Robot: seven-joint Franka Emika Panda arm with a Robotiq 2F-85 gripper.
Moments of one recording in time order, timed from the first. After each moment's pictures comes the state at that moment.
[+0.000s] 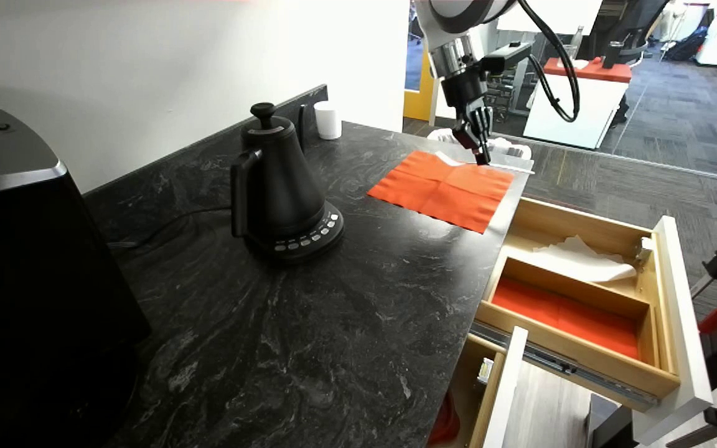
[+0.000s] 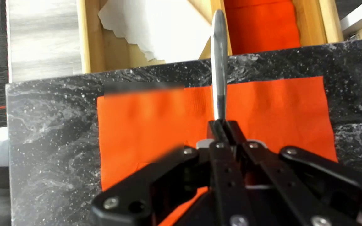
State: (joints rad) arm -0.12 0.80 -0.06 -1.45 0.01 1.80 -0.08
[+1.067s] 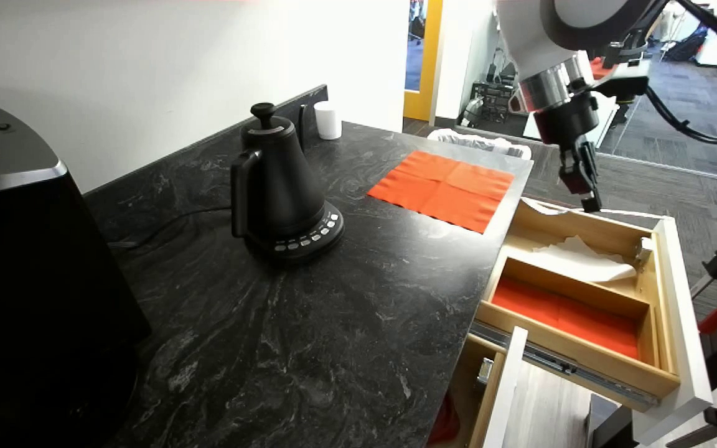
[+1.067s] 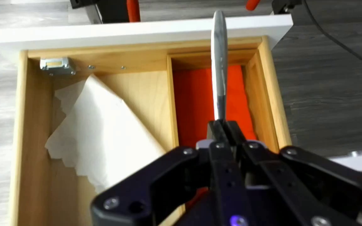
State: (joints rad) arm -0.07 0.38 -0.02 -2.21 0.05 2.01 -0.07
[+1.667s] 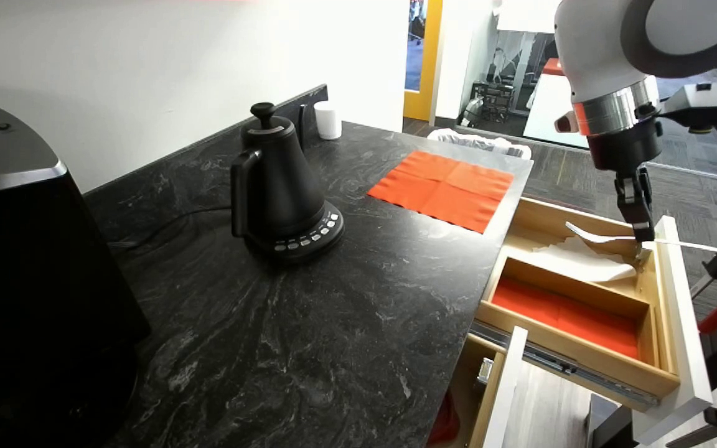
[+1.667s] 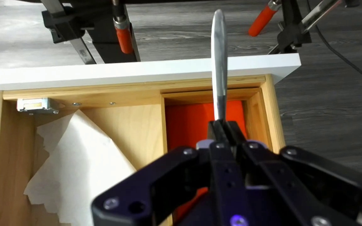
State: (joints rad) arm -0.06 0.25 -0.01 -2.49 0.06 2.19 -0.08
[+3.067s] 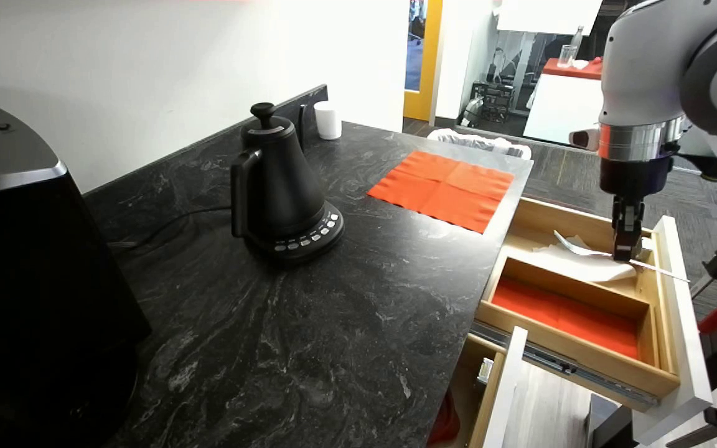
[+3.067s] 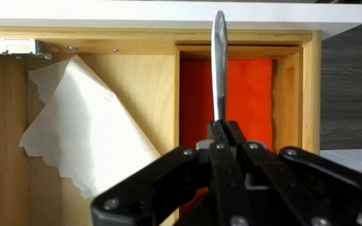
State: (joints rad) arm -0.06 0.27 -0.01 -2.67 0.03 2.66 -0.14
